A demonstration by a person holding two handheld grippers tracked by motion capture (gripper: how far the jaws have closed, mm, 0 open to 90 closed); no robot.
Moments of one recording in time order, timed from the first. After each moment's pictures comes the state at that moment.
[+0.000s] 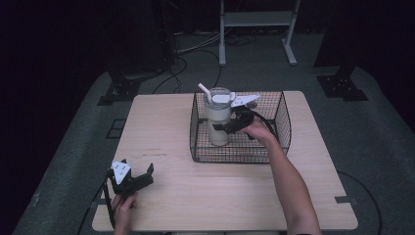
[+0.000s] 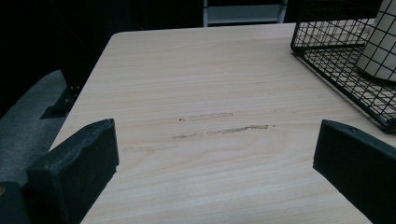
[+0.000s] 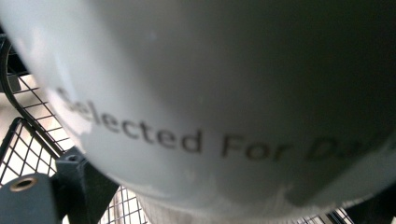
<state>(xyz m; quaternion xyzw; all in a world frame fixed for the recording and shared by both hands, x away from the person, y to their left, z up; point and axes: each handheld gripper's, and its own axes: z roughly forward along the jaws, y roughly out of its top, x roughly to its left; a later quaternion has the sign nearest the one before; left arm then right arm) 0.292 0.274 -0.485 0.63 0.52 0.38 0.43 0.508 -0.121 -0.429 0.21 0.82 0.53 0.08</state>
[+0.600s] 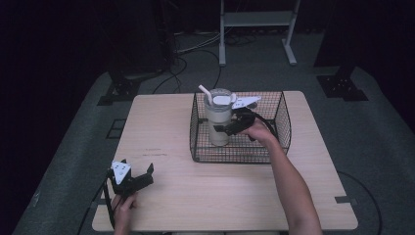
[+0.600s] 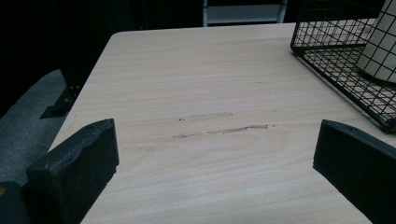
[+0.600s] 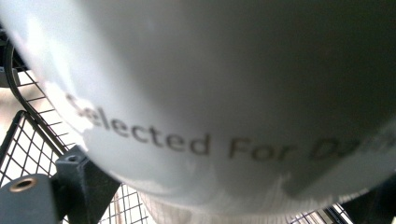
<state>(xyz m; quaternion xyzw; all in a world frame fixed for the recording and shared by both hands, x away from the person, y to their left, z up) 0.292 0.274 -0.485 0.63 0.52 0.38 0.43 0.502 -0.123 -0.430 0.20 0.82 0.53 0.09</state>
